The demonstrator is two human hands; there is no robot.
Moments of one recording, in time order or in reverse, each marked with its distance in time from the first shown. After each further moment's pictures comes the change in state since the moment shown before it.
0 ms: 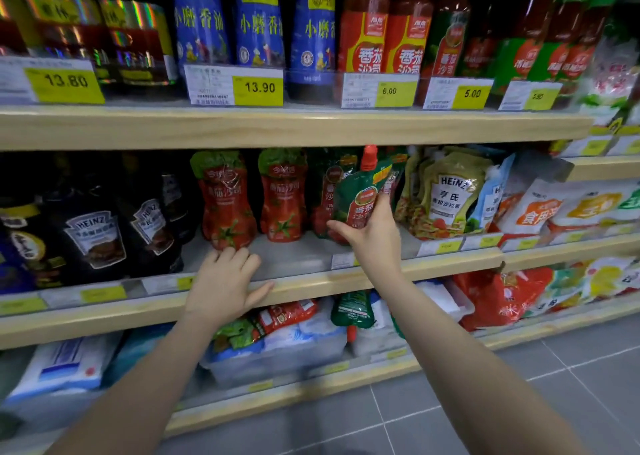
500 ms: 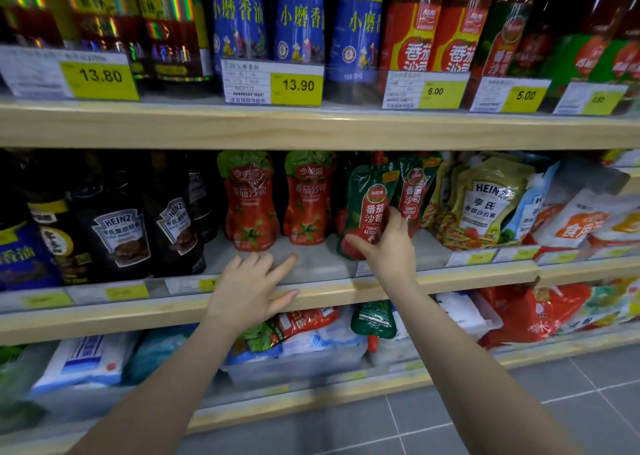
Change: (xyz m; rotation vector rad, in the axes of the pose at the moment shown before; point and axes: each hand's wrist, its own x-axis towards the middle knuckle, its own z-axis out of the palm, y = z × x) left_hand -0.001 0.002 -0.004 0.024 -0.017 0.049; right_hand 0.005 0.013 0.030 -0.165 -0.086 0.087
